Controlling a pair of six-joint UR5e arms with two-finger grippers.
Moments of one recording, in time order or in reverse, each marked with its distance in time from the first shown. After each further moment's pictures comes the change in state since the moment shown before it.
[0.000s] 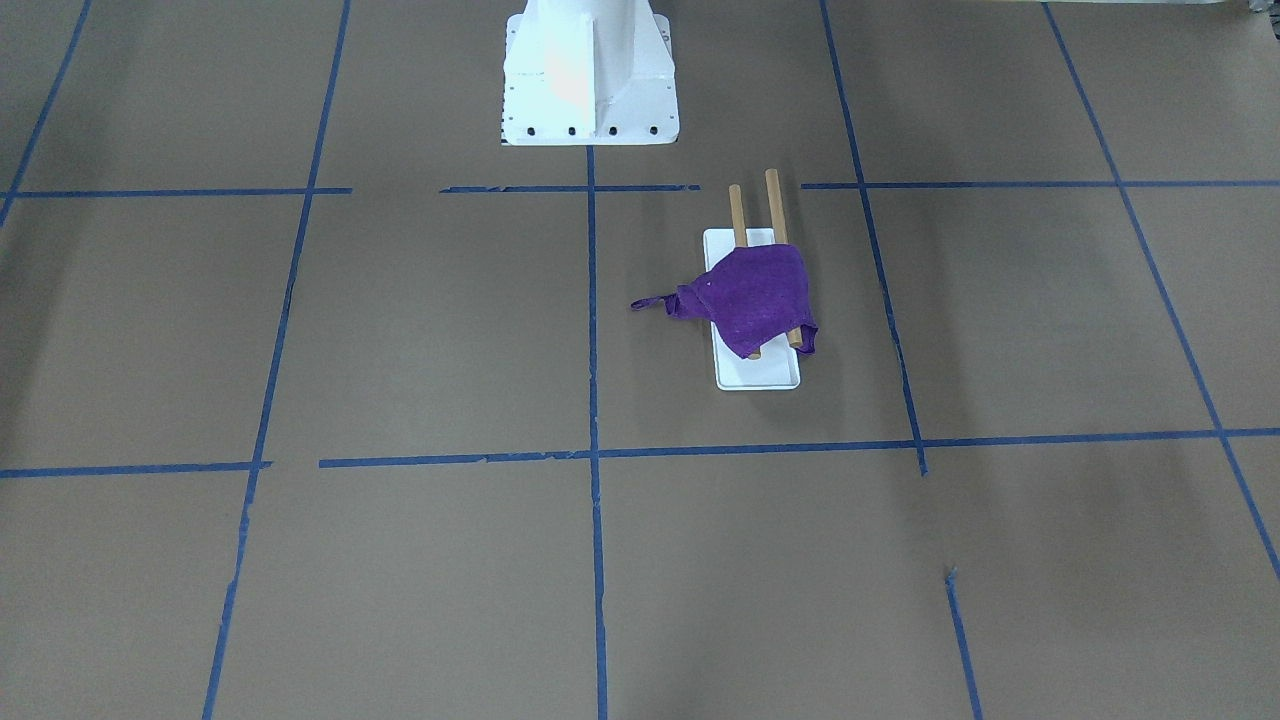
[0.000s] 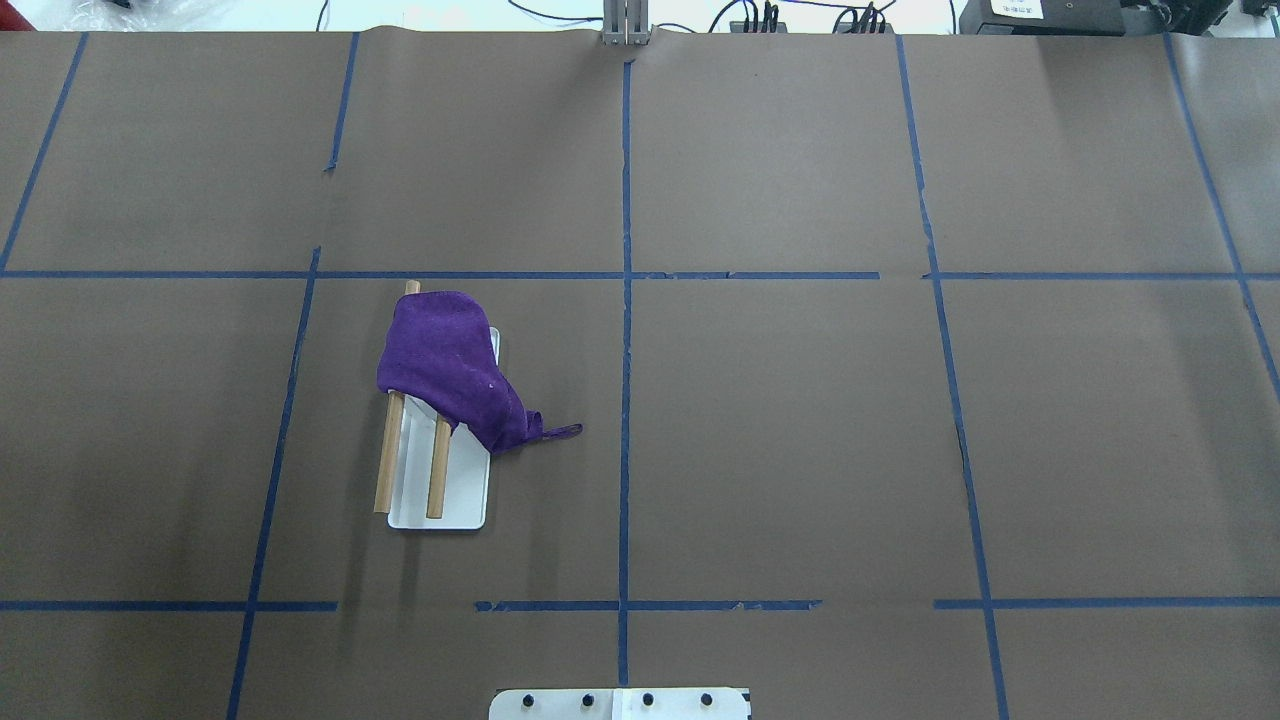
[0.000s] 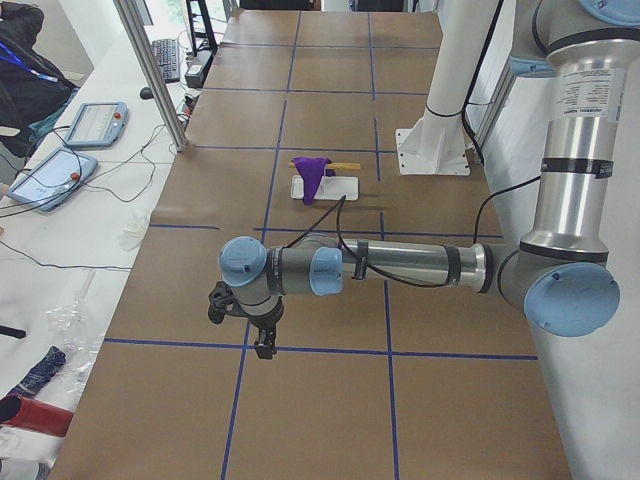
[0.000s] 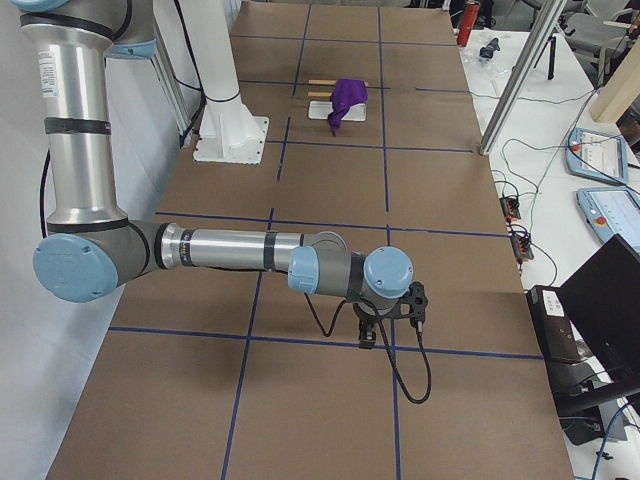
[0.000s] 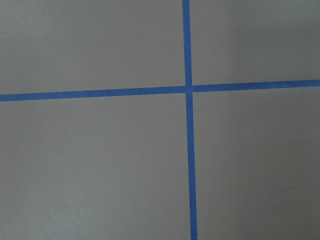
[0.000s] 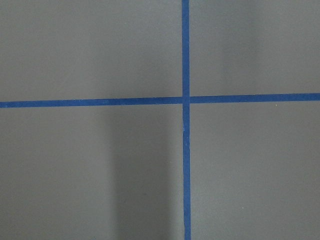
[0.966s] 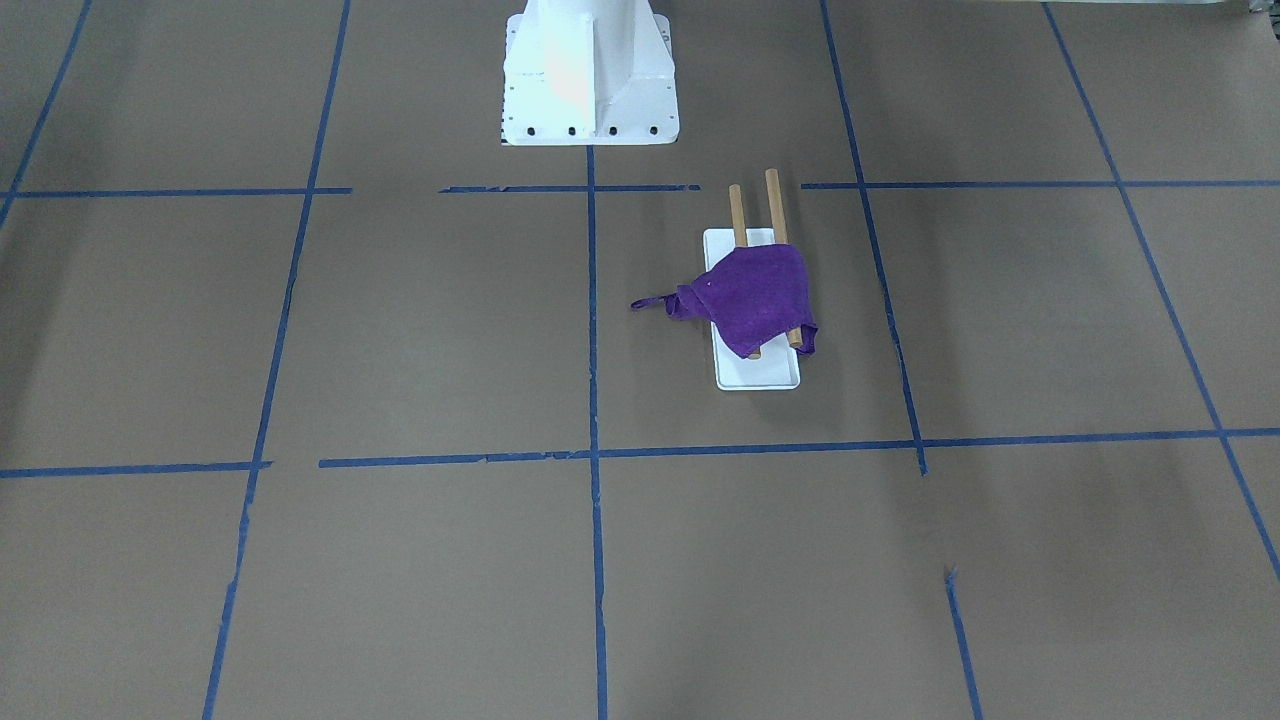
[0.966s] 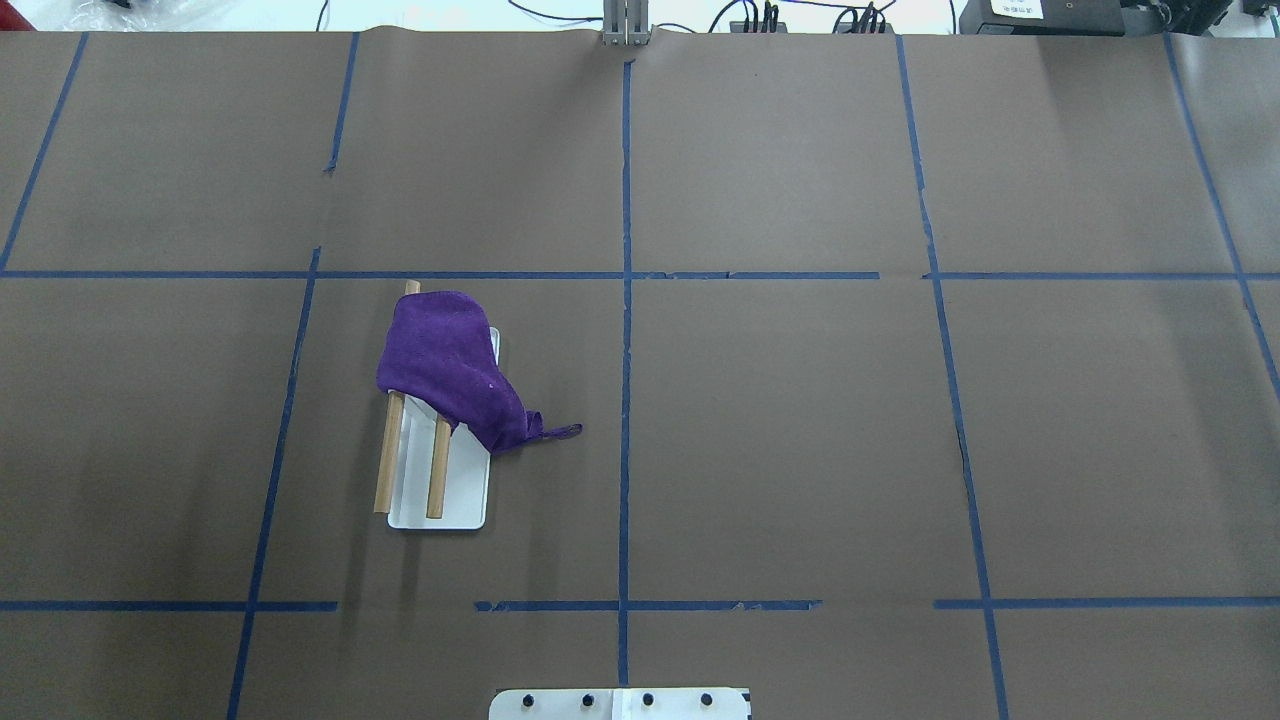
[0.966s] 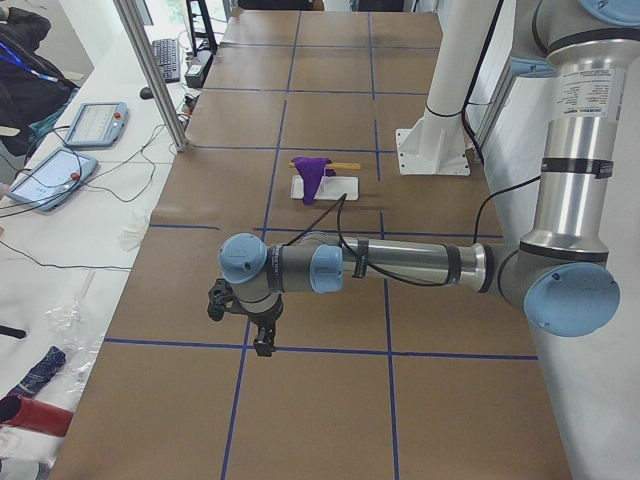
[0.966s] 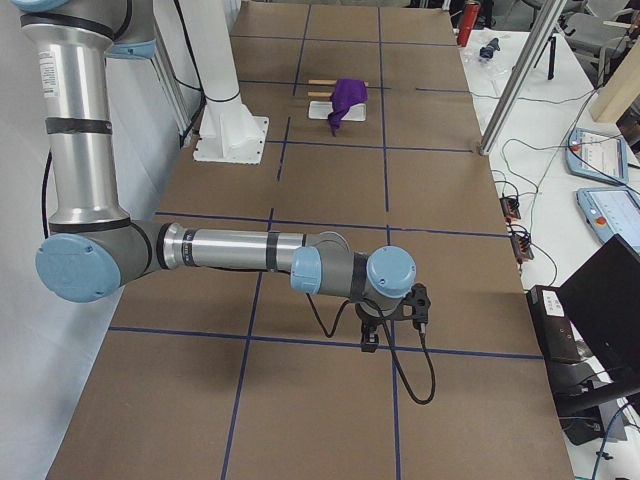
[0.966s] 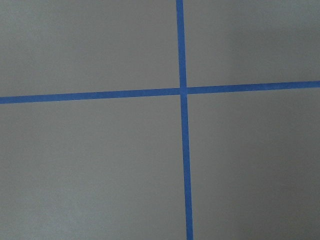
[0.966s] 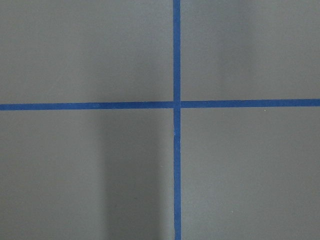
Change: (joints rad) left arm 0.000 0.000 -0.010 0.000 0.000 0.000; right arm 0.001 0.013 -0.005 0.003 -0.032 -0.003
